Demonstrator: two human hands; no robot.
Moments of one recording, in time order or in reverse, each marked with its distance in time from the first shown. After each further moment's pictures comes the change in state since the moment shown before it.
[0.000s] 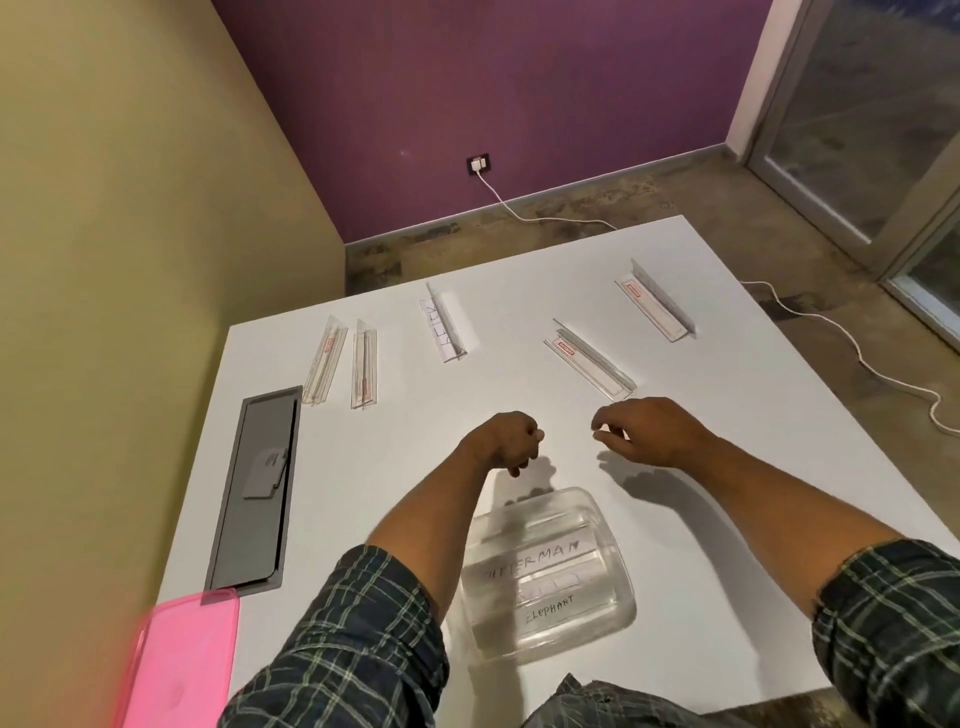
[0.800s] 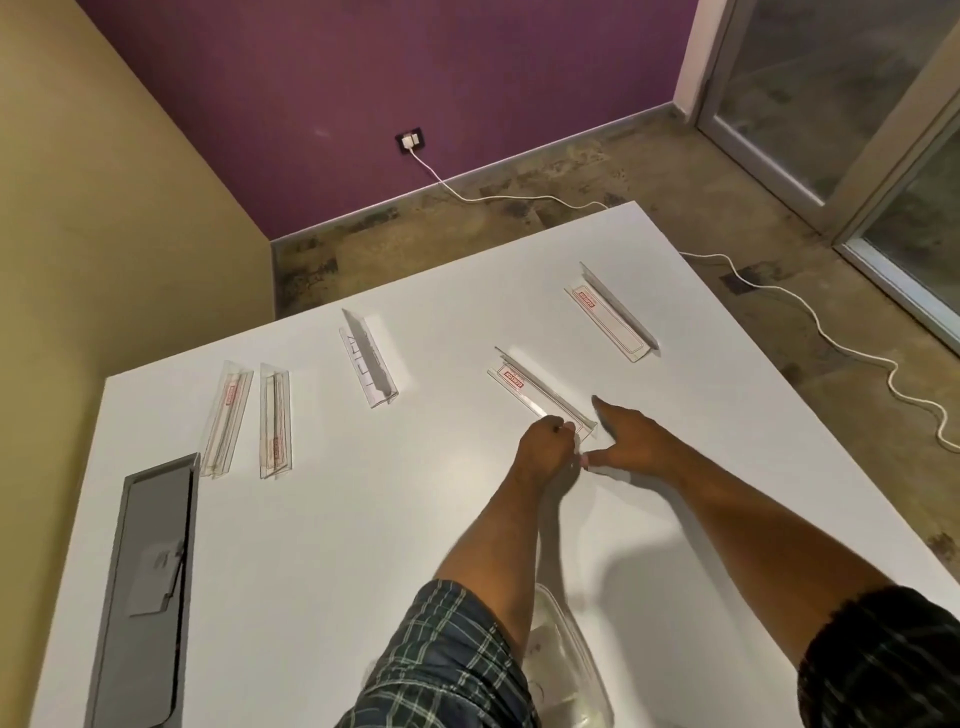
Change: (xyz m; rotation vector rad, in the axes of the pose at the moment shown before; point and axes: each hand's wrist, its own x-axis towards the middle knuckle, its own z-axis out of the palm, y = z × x) left_hand 0.170 0.085 0.052 -0.515 0.160 -0.038; right_hand 0.060 0.118 0.042 0.577 -0.211 0.568
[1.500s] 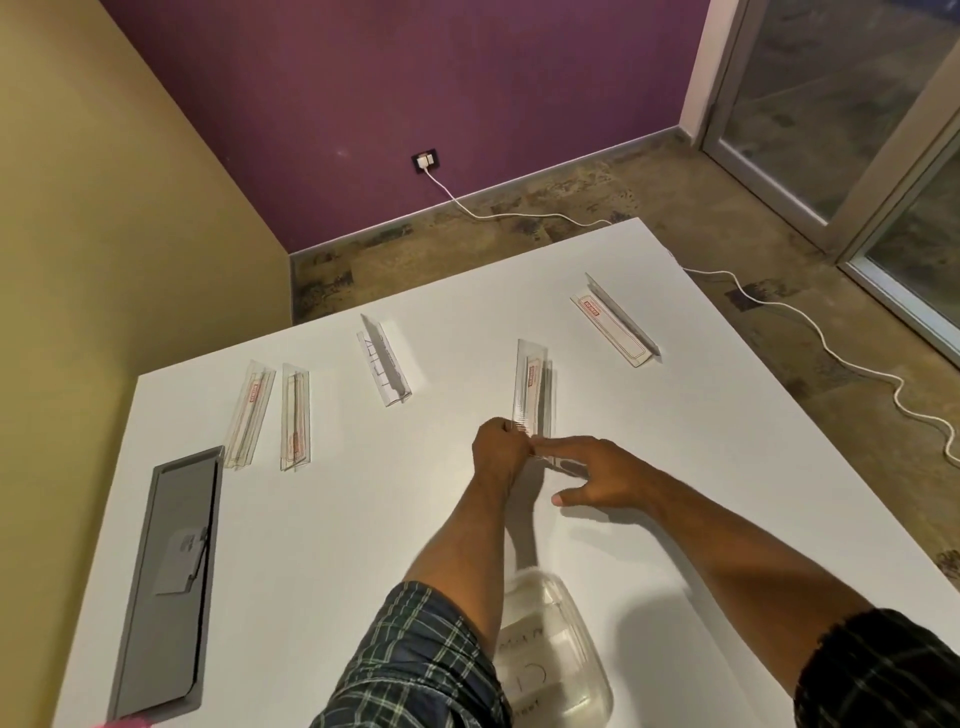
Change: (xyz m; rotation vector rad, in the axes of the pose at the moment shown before) left_hand -0.037 -0.011 -0.051 -0.116 0.311 -0.145; right_hand -0.040 -0.034 0.036 0.086 -0.128 -0.362
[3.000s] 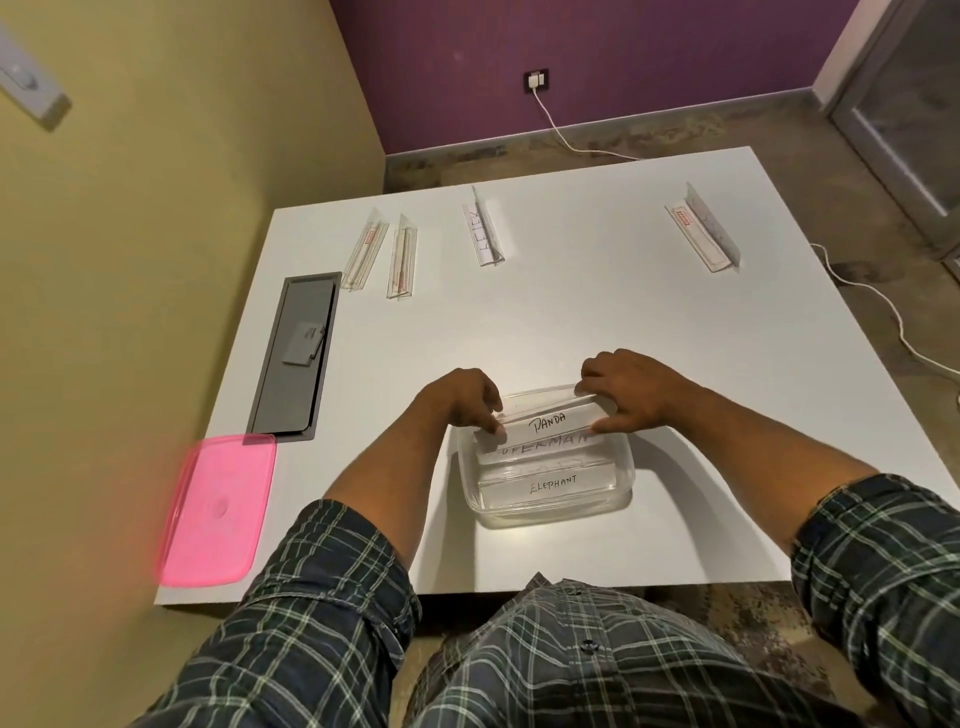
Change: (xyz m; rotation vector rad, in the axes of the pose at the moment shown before) left_hand -0.159 -0.145 -0.165 0.747 -0.339 0.154; right_hand -0.086 -0.077 0.080 -0.921 -0.078 -0.623
